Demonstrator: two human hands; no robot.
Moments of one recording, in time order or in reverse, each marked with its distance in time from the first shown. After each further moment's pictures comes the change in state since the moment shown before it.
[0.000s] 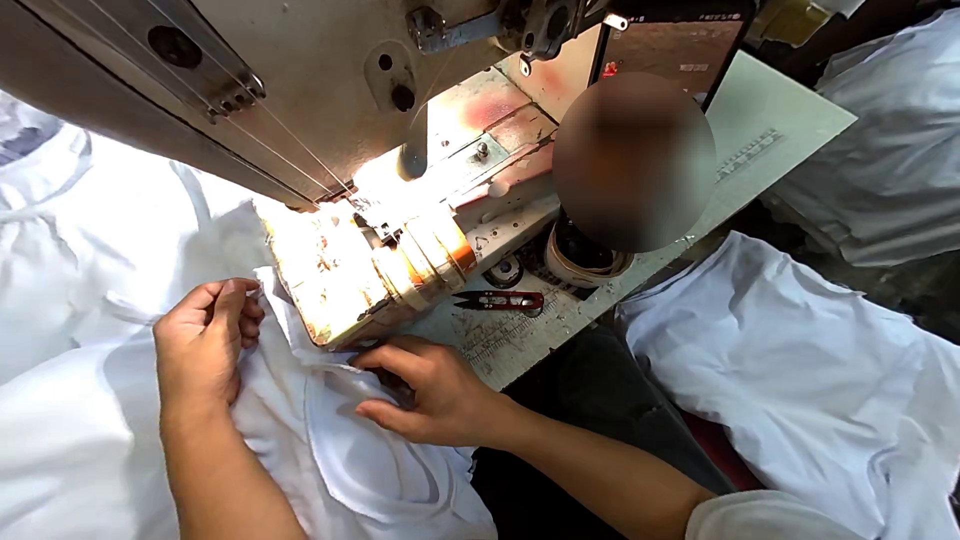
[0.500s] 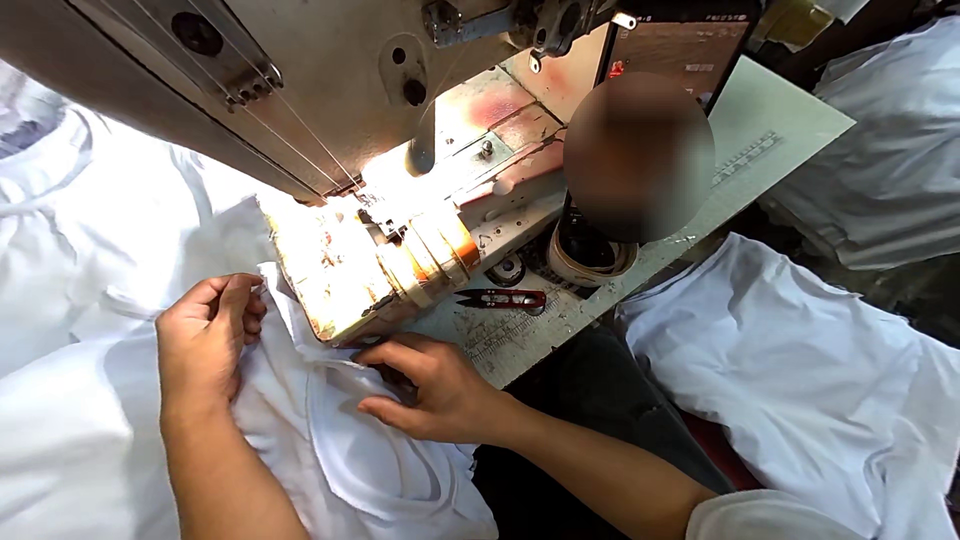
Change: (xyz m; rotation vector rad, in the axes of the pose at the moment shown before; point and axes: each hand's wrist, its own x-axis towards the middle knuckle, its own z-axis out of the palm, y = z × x) left_hand -0.001 0.002 0.001 0.010 -0.003 0.017; right_hand 0.000 -0.001 0.000 -0.005 -0.011 0.014
